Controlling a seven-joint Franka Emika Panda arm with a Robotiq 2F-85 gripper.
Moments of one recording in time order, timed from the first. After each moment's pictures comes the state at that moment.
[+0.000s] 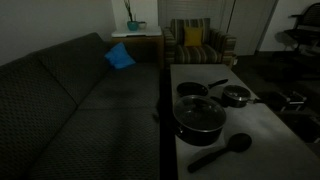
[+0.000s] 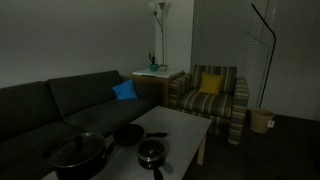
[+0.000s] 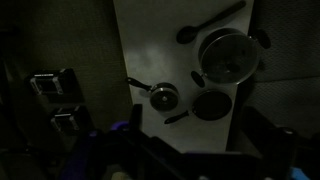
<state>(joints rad) -0.02 -0.62 0.22 -2.54 -0.02 2.16 0.46</state>
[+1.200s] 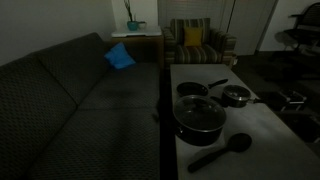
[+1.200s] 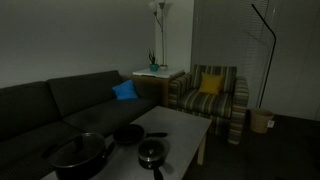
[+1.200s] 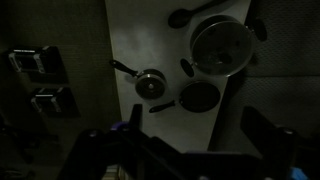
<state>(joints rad) -0.01 -0.46 0.25 -2.53 -0.08 2.37 0.46</state>
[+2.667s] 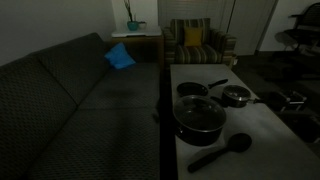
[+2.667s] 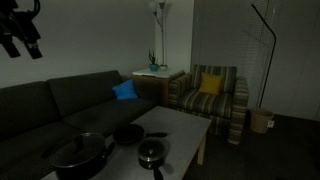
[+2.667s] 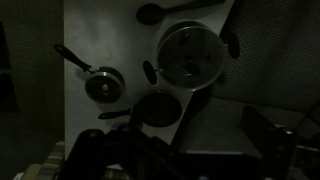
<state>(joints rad) 0.07 -0.02 0.21 -2.35 -0.08 2.58 0.28</state>
